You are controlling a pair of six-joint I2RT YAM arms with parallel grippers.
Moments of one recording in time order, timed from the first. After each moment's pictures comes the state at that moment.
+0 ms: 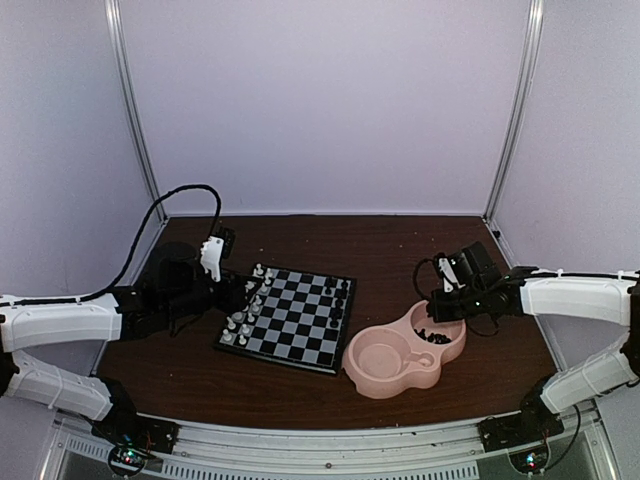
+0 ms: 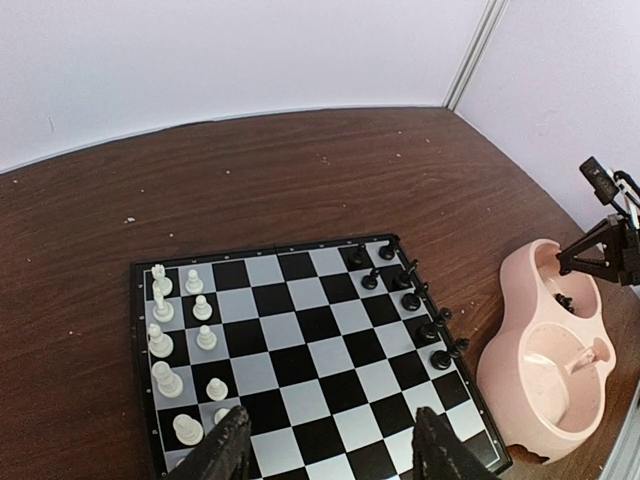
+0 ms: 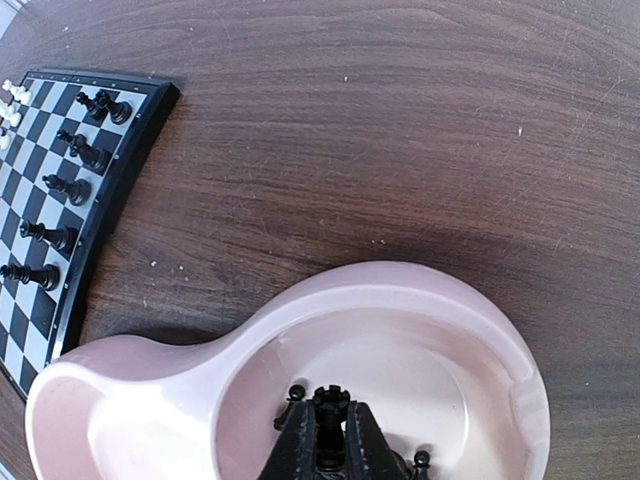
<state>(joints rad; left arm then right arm) -0.75 1.15 0.59 0.18 -0.06 -0.30 0.56 1.30 0.69 -0.29 0.06 0.42</state>
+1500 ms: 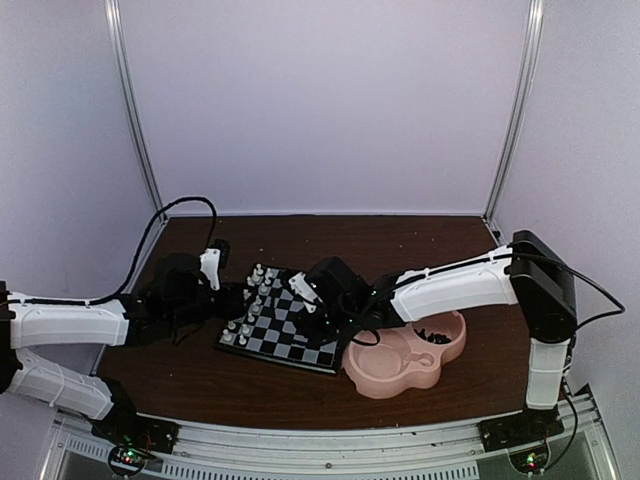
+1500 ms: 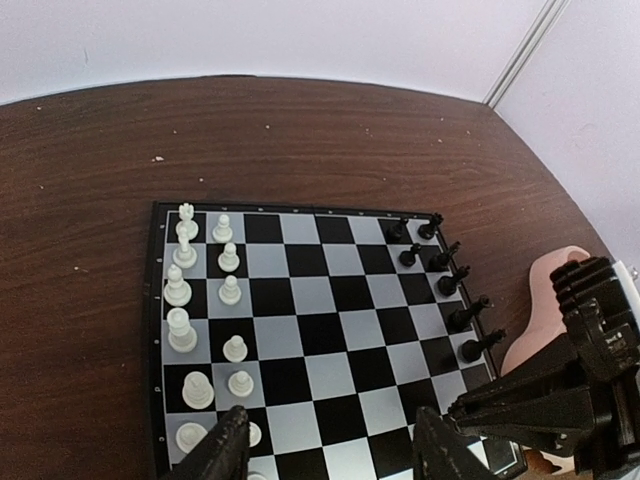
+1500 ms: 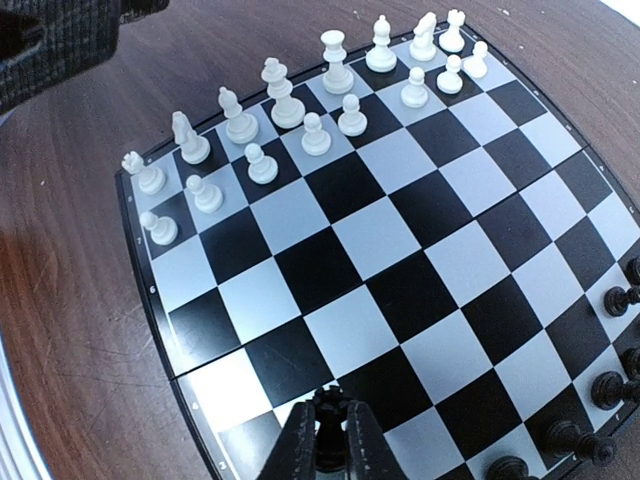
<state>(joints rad) -0.74 1.18 0.53 0.21 -0.12 -0.42 1.06 1.96 1.31 -0.11 0.04 0.23</state>
